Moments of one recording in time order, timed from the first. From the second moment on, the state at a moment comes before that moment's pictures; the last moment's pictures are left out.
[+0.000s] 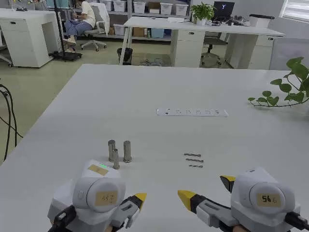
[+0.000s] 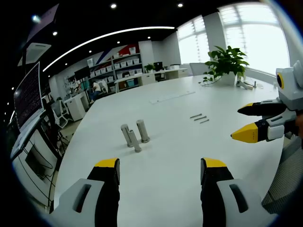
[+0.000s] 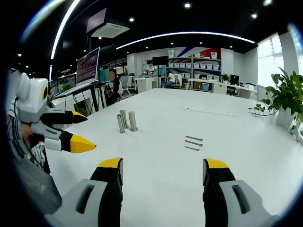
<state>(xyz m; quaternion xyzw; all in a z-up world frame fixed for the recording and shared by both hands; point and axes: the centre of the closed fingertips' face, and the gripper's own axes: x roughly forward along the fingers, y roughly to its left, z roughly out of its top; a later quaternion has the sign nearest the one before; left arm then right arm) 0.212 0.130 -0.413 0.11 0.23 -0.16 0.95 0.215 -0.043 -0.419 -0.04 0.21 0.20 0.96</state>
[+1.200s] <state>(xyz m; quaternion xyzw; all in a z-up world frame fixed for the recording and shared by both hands) 0.214 0.135 -0.409 0.10 0.22 -0.15 0.96 0.216 -0.045 -0.409 -0.05 0.18 0.20 0.96</state>
